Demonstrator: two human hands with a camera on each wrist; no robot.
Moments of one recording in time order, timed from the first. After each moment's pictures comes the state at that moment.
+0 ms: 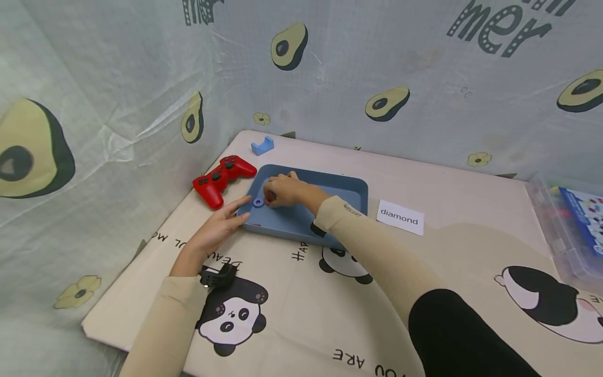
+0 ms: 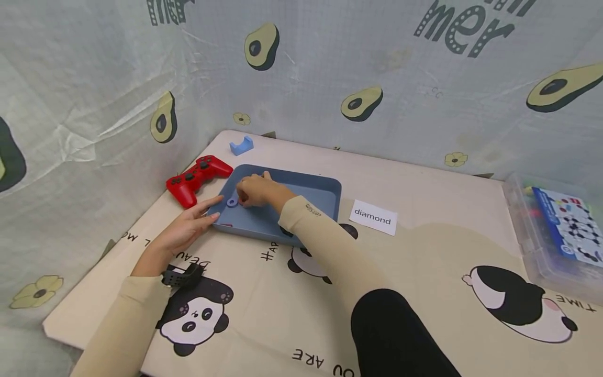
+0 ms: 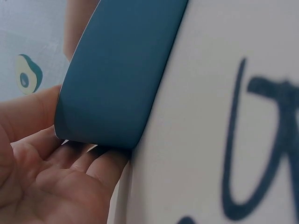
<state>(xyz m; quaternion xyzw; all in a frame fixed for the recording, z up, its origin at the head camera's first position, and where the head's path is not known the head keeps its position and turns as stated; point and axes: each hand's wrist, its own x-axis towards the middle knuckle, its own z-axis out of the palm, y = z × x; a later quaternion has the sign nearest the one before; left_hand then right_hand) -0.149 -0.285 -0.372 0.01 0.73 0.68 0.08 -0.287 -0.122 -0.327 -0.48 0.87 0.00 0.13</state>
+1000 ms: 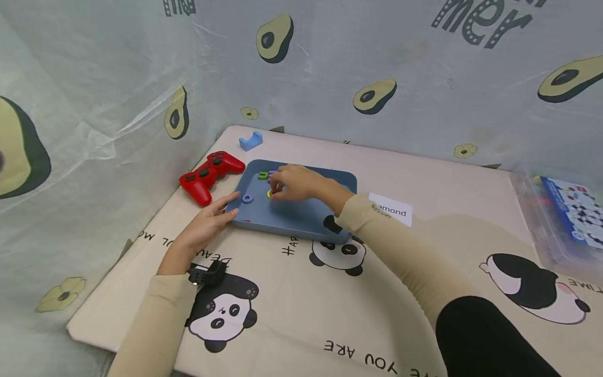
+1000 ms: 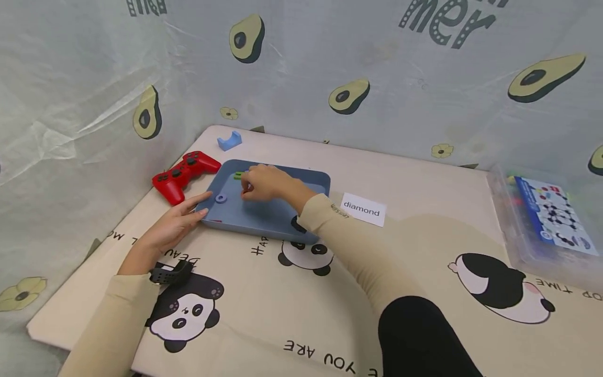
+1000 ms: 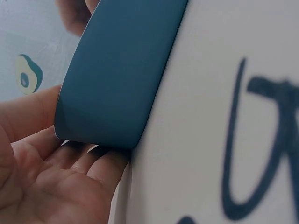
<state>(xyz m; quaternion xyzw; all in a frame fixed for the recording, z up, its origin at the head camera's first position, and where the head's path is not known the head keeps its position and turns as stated) -0.149 -0.284 -0.367 0.00 0.74 0.66 0.09 -0.277 -0.068 -0.304 -0.49 0.86 -0.06 0.11</state>
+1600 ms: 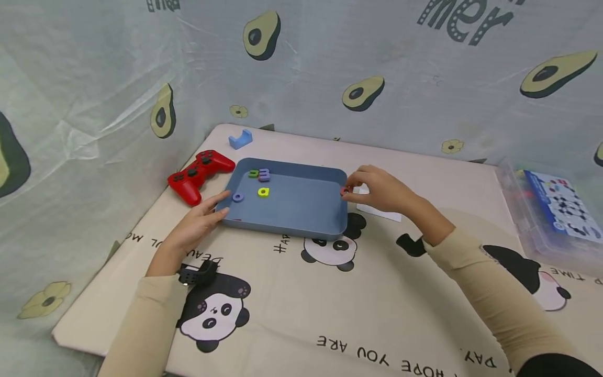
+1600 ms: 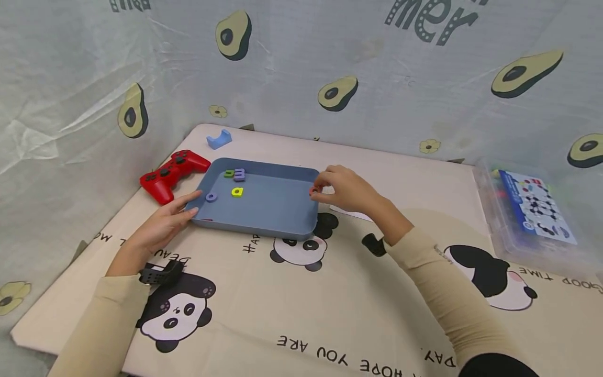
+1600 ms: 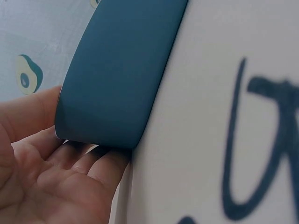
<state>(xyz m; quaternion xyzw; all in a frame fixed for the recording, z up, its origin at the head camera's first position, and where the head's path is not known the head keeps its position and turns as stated) -0.149 -0.284 -0.367 0.00 0.75 0.66 0.09 -0.250 0.101 -0.292 -0.40 0.90 -0.18 0.03</state>
